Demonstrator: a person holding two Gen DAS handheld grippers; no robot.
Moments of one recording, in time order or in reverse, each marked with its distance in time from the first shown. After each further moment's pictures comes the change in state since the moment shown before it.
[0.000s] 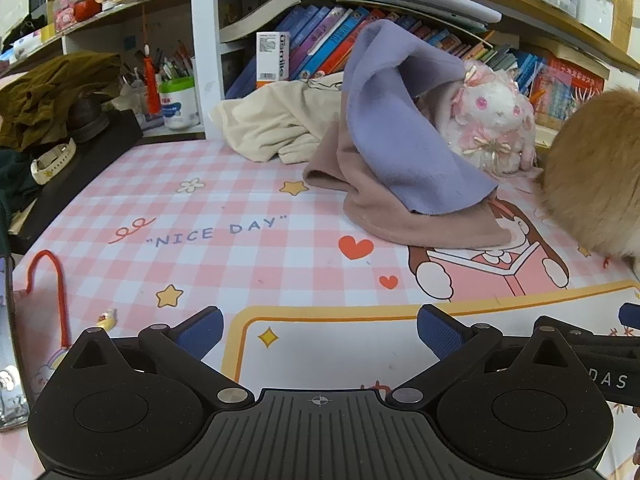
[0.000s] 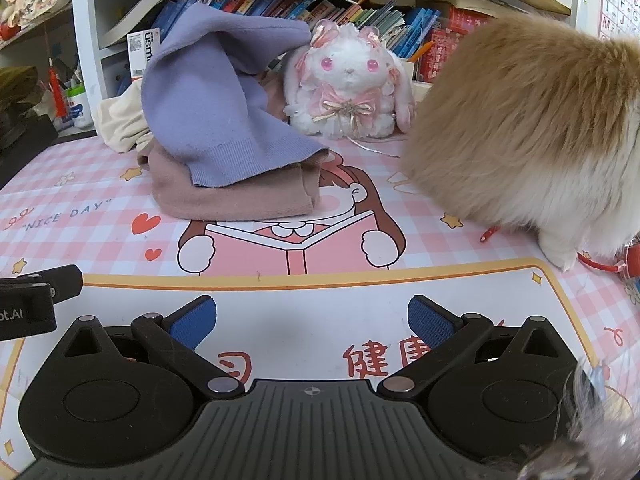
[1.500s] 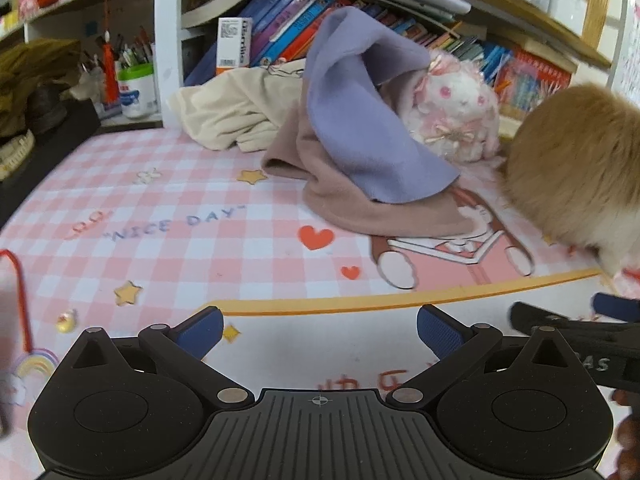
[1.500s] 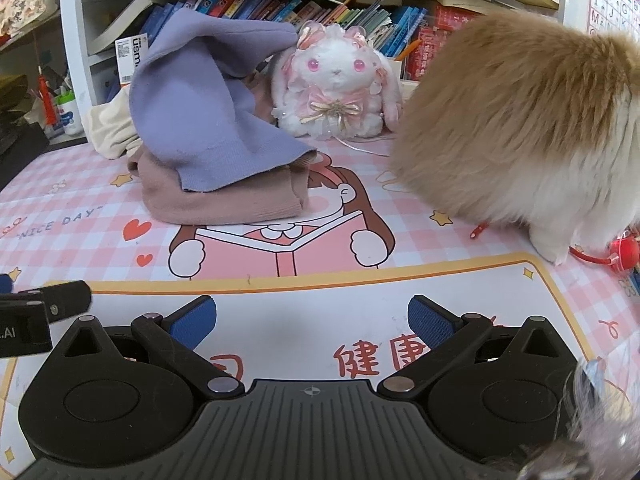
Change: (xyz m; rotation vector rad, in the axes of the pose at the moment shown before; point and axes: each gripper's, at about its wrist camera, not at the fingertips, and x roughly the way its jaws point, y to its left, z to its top) left arm 0.007 -0.002 0.008 0.023 0.031 -0.090; right arm -0.001 -0.004 0.001 0.026 -0.002 -0.025
